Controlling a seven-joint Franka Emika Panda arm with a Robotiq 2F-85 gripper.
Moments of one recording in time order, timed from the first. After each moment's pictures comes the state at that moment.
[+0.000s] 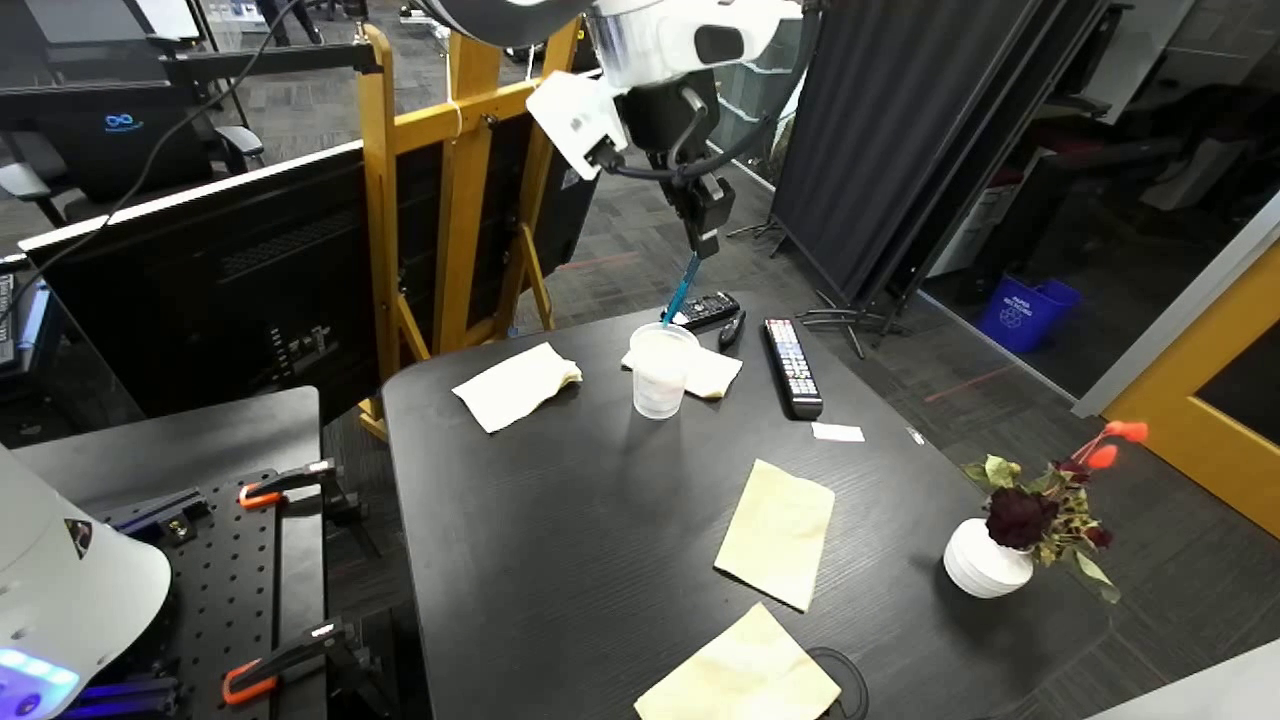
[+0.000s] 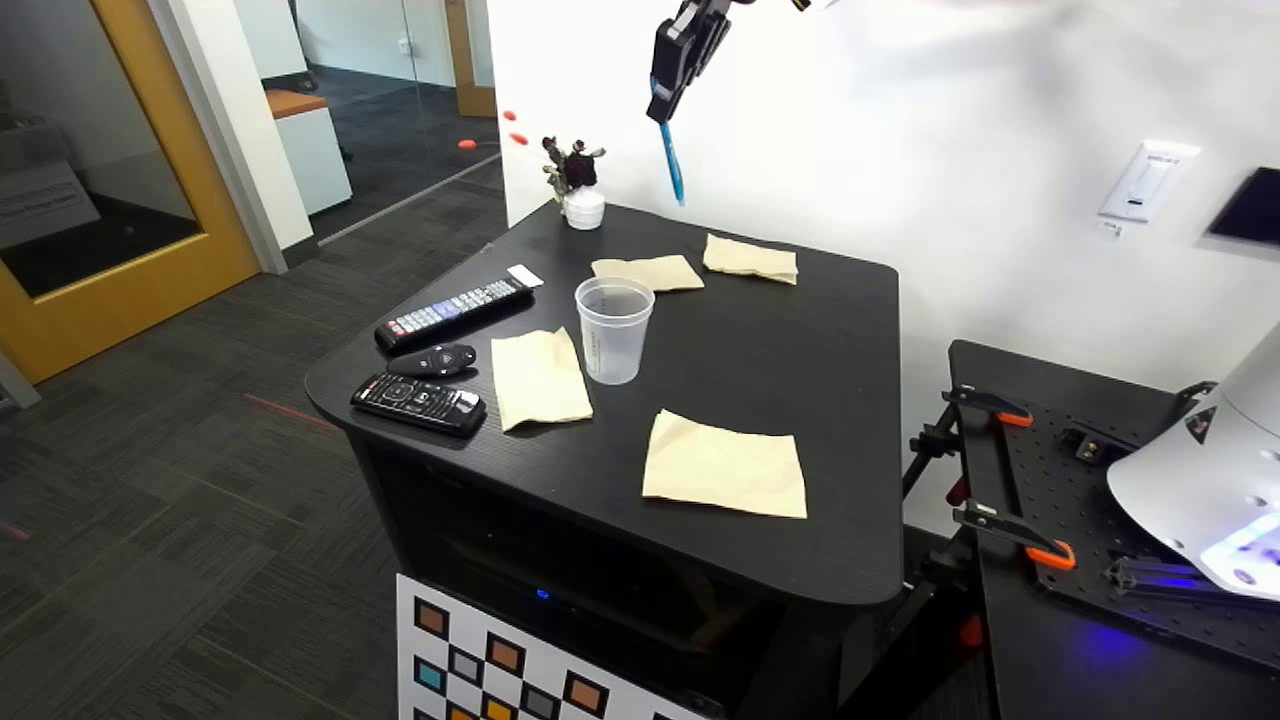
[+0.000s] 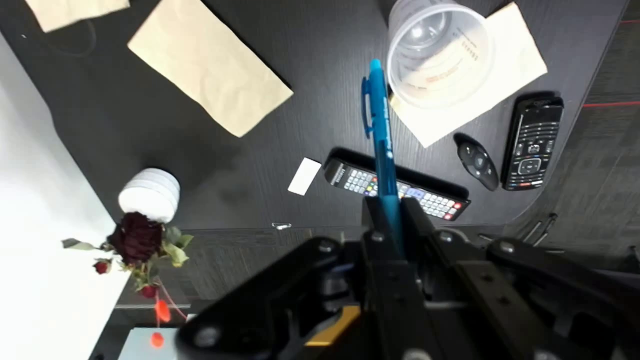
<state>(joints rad) 0.01 -0.03 -0.04 -2.15 -0.10 2.51 0.10</state>
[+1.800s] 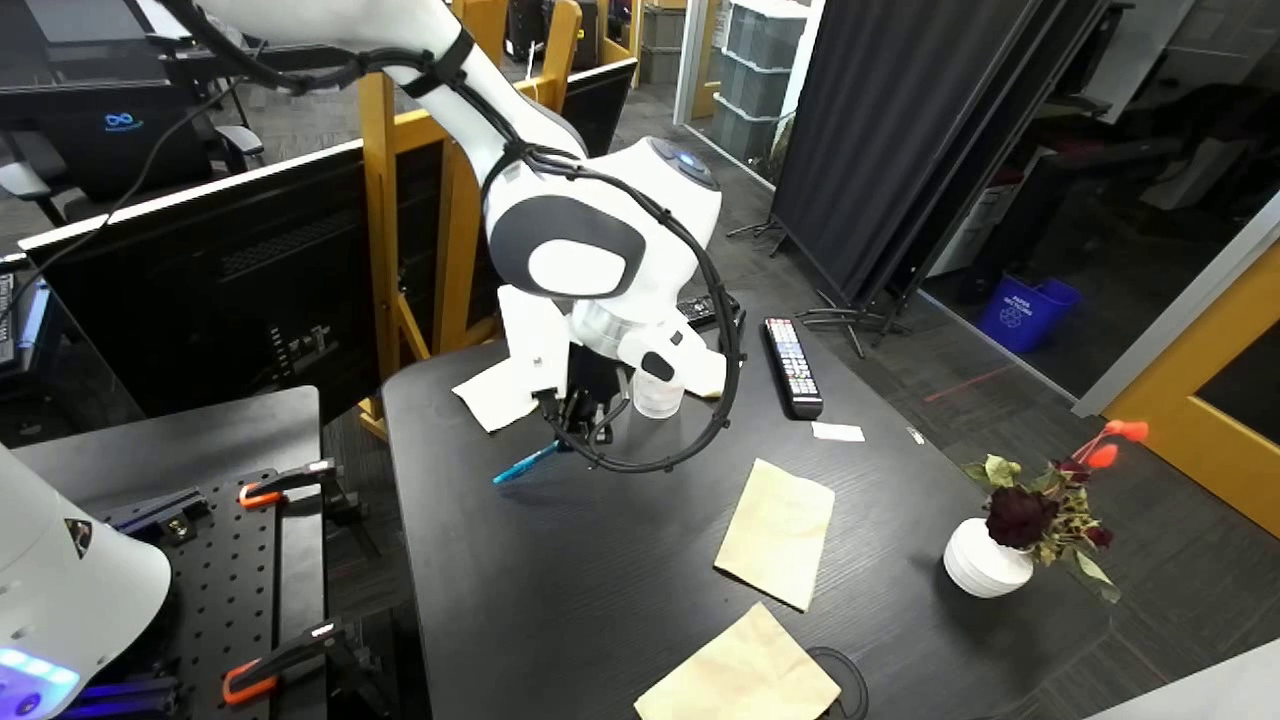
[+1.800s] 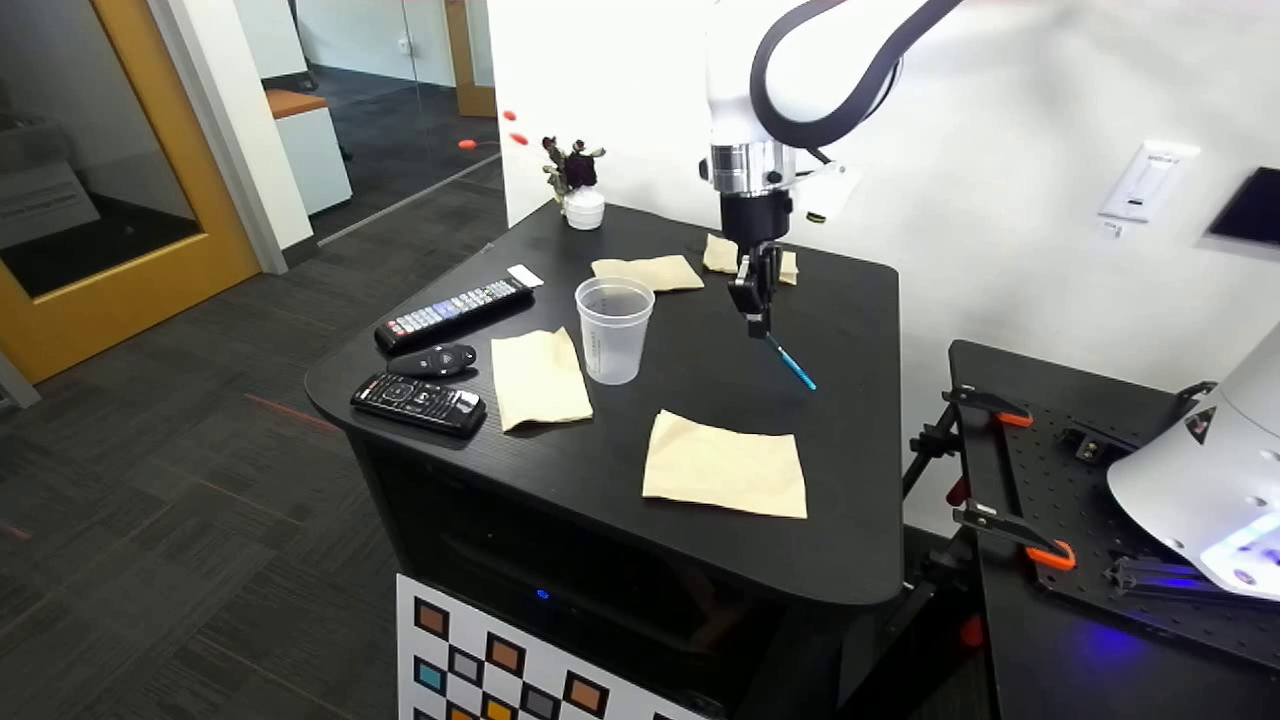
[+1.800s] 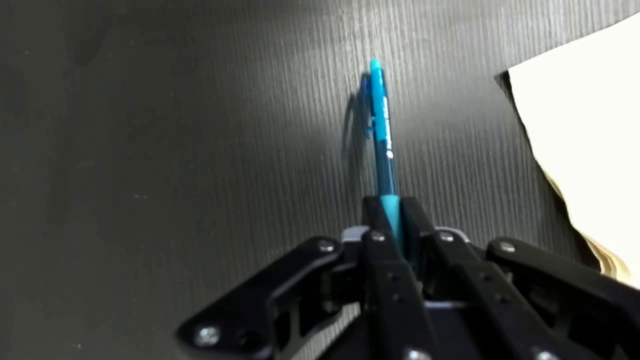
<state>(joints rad) -0.05 0.29 -0.05 -2.21 0.10 2.24 -0.06</state>
